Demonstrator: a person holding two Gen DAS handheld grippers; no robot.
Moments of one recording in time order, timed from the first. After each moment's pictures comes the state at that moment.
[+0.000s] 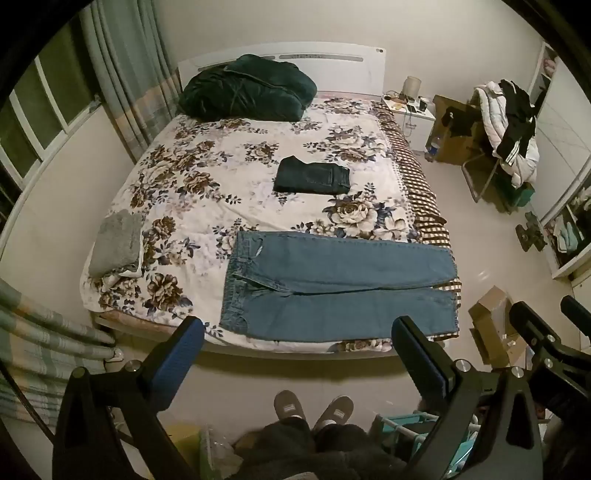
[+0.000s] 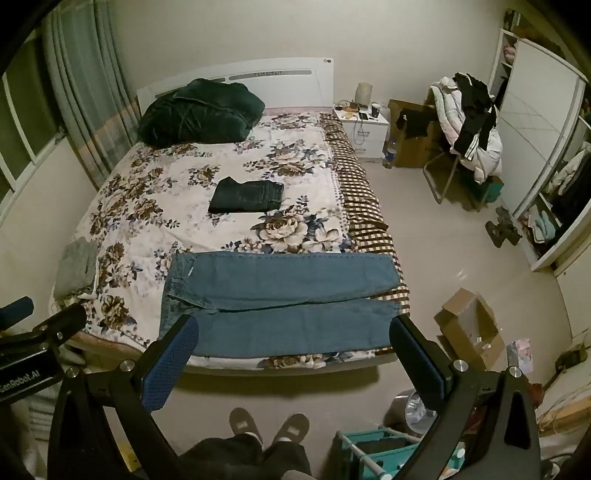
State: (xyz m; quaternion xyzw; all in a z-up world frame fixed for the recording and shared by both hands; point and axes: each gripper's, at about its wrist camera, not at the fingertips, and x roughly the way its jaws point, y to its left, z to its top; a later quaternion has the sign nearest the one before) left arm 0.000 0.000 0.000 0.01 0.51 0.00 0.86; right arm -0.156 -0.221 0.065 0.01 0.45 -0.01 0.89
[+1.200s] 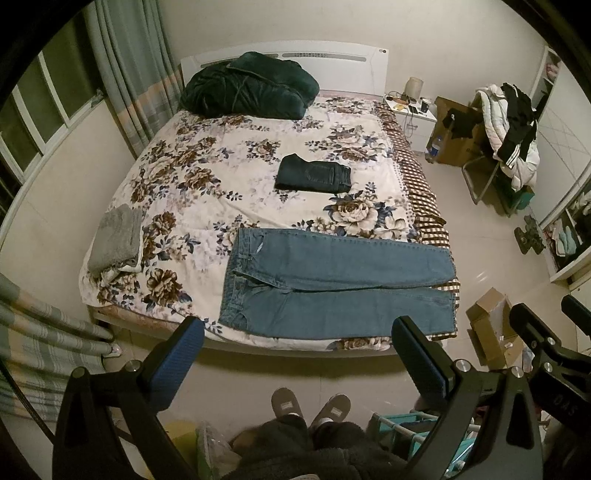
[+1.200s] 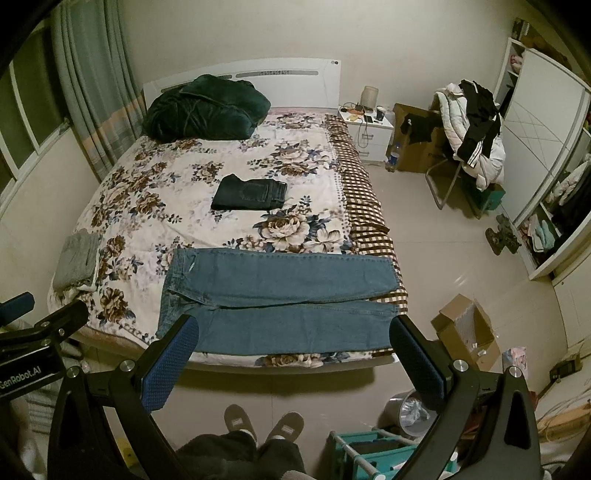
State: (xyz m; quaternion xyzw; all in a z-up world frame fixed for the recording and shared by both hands) left arm 0.000 0.000 0.000 0.01 0.51 0.00 0.86; right arm -0.163 -0.214 0.067 -0.01 0.46 -0.01 0.89
